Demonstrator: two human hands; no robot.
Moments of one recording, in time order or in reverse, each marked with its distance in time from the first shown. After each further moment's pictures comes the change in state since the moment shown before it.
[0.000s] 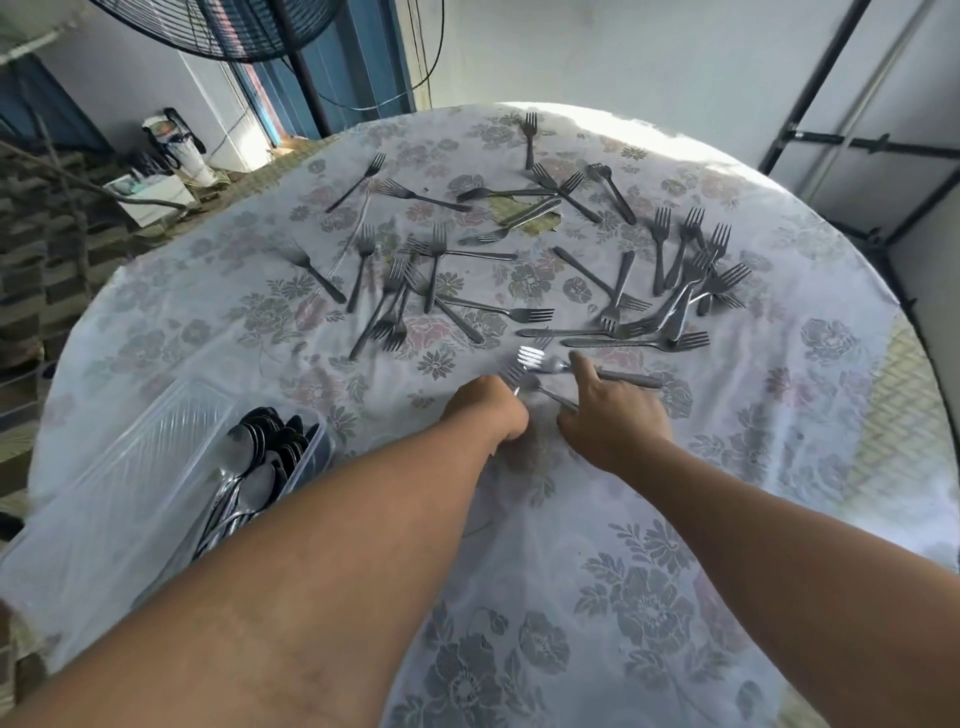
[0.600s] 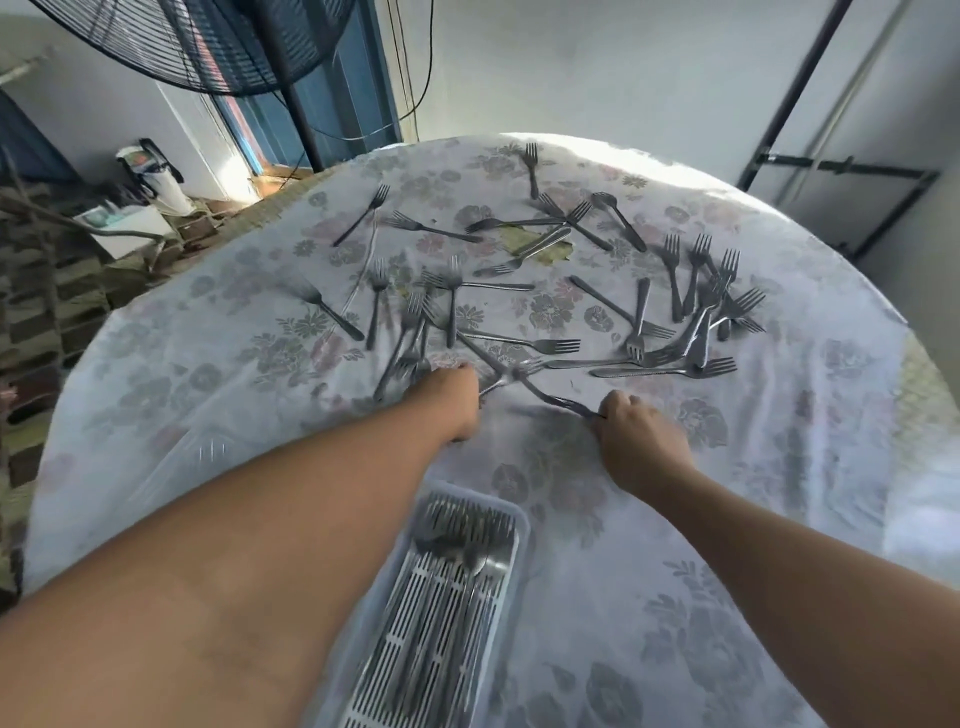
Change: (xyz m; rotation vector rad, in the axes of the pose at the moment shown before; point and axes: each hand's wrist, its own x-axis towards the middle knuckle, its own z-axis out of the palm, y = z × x) left_hand 0.048 -0.062 -0.072 0.387 0.059 0.263; right_hand 0.020 -0.021 0.012 0.083 -0.001 0.210
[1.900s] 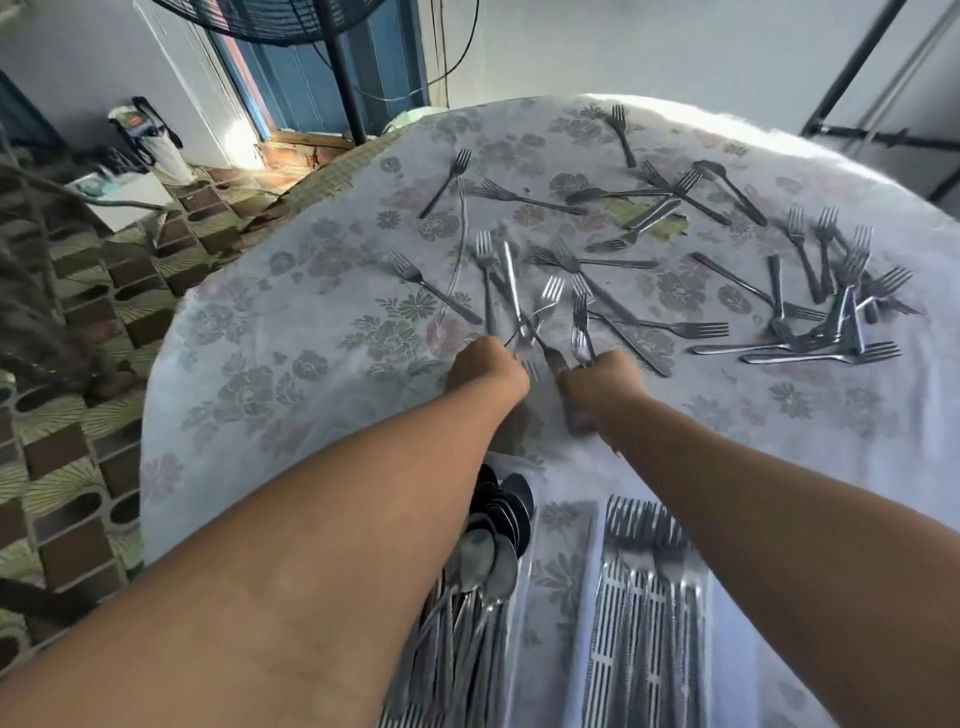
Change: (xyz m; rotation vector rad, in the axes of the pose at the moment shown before) left_hand 0.044 -0.133 0.006 -0.490 0.128 -0.231; right_hand 0.042 -0.227 0.036 0.704 -0.063 0.375
